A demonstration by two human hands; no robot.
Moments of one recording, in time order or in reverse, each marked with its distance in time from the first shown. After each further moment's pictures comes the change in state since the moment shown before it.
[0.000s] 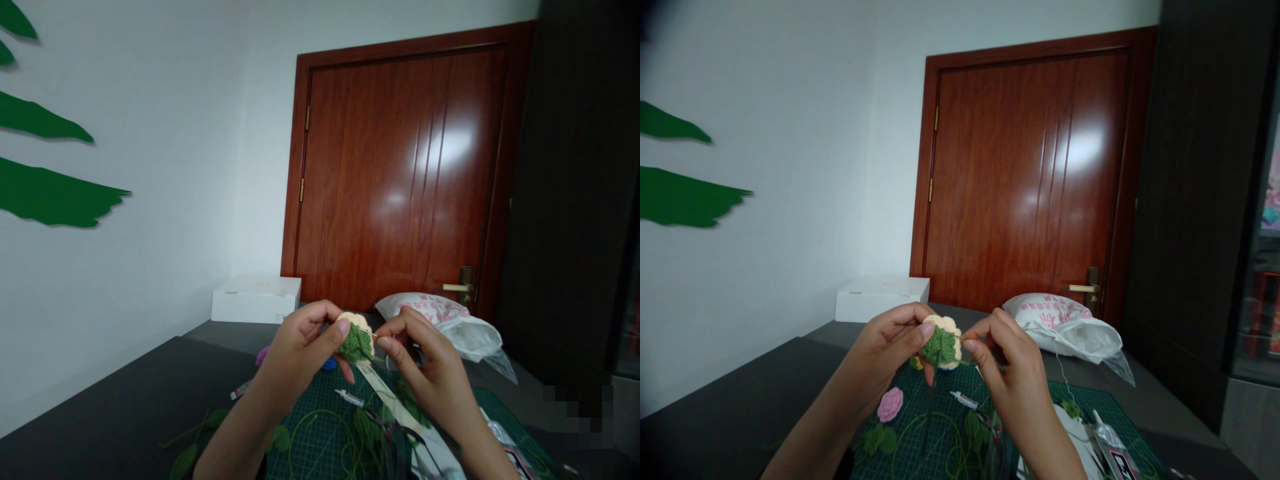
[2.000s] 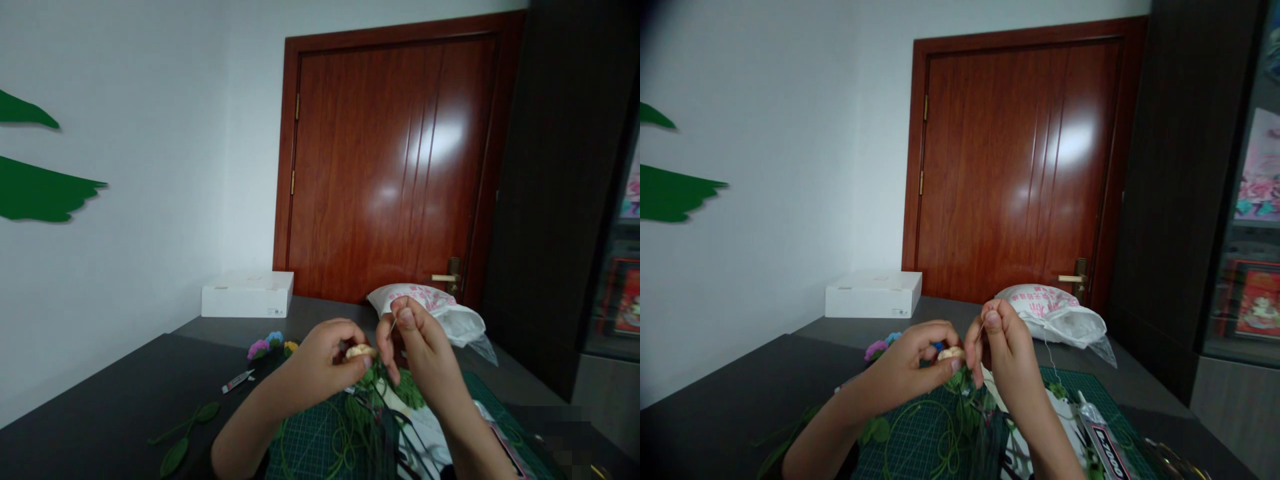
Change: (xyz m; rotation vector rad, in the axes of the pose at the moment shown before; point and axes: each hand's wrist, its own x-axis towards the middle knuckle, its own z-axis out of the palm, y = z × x) left_hand 0.011 -0.028 0.018 0.510 -0.229 0.035; right_hand 0.000 0.004 0.003 0.661 0.000 0.407
